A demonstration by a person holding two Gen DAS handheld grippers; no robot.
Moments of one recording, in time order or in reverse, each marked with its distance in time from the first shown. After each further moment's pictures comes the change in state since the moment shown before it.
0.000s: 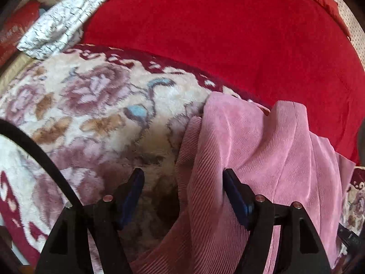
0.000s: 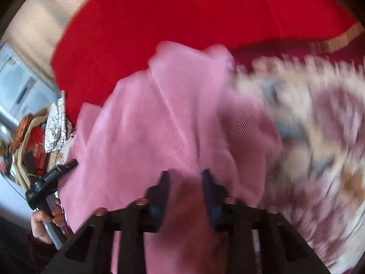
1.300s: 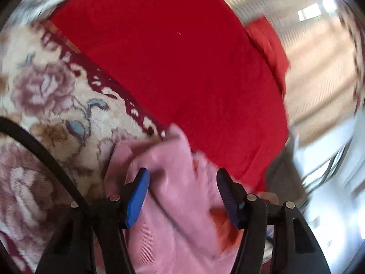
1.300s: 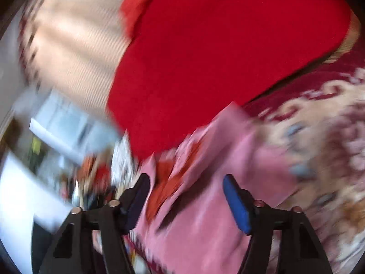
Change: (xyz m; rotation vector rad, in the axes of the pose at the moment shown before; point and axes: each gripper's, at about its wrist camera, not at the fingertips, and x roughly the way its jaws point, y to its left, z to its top) left arm -0.060 0.024 0.014 -0.144 -0.059 -0.618; right arm -0.080 -0.008 0.035 0.015 -0.120 0.457
